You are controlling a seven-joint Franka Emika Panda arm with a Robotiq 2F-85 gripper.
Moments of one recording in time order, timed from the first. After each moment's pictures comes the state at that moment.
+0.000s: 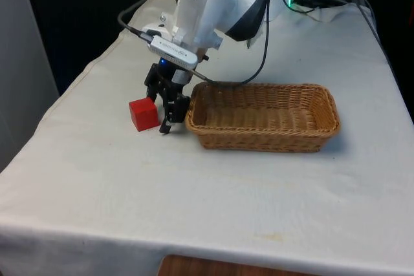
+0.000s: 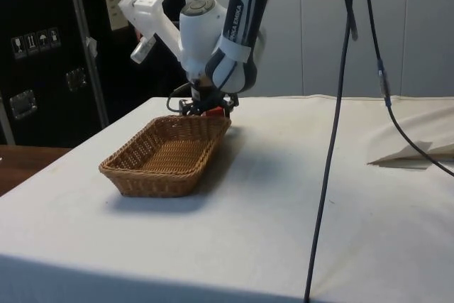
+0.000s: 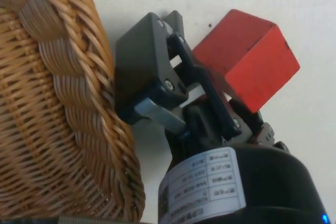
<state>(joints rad) 0.31 0.77 -0.58 -2.00 -0.12 2.93 0.89</state>
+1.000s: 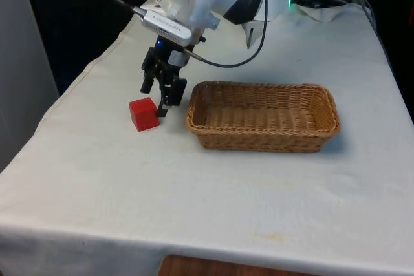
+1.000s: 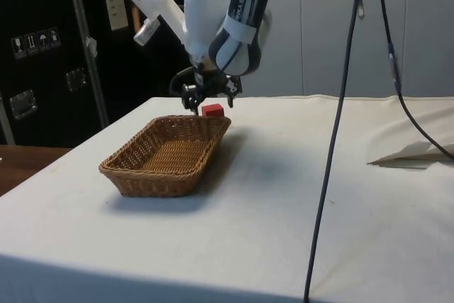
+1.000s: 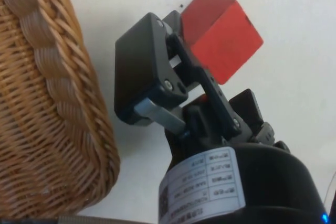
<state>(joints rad) 0.32 0.68 -0.61 -2.07 -0.14 2.92 0.89</state>
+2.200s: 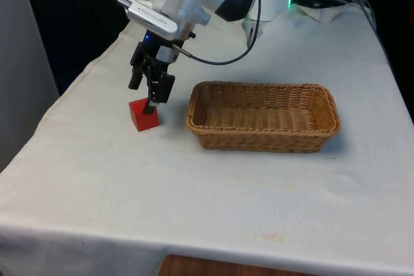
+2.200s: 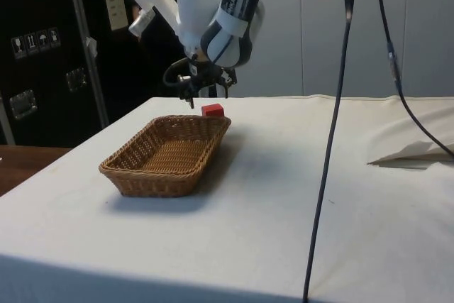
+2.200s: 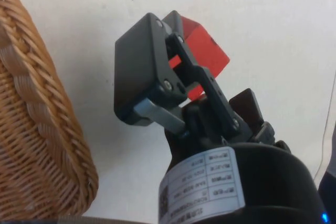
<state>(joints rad) 0.31 0.69 -0.63 -2.00 -0.14 2.87 0.88</state>
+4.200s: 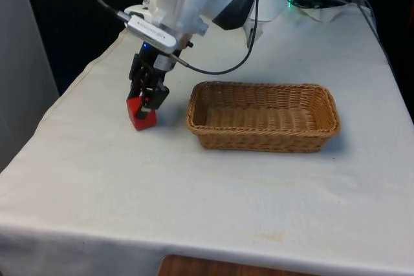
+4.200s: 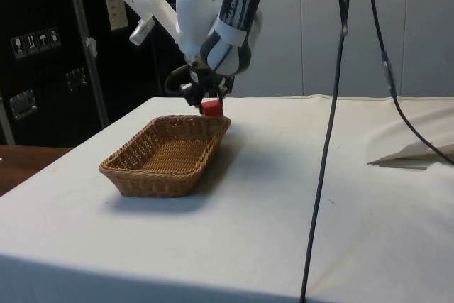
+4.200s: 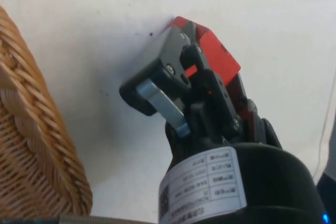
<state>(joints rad) 0.31 0.74 -0.63 -1.96 -0.14 2.86 0.90</state>
